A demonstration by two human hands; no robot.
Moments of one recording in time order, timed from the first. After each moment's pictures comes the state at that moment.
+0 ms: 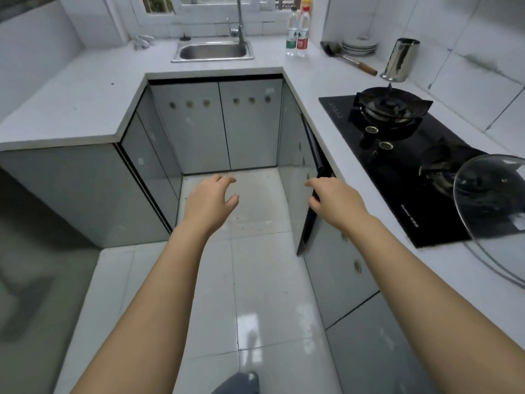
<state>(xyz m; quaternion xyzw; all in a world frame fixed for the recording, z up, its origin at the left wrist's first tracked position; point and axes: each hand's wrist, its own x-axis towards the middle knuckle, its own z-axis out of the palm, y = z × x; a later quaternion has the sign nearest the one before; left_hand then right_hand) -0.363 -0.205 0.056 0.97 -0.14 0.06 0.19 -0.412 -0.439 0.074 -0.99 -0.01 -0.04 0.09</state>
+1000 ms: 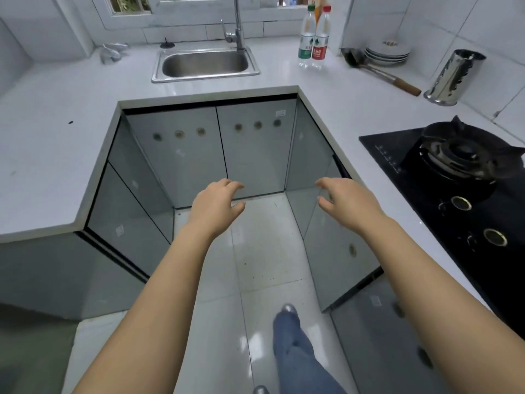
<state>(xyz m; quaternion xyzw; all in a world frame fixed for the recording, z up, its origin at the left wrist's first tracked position) 0.027 -0.189 0.034 0.96 -0.21 0.00 0.17 -0.044 -0.430 0.064 -0.99 0.04 0.00 0.10</state>
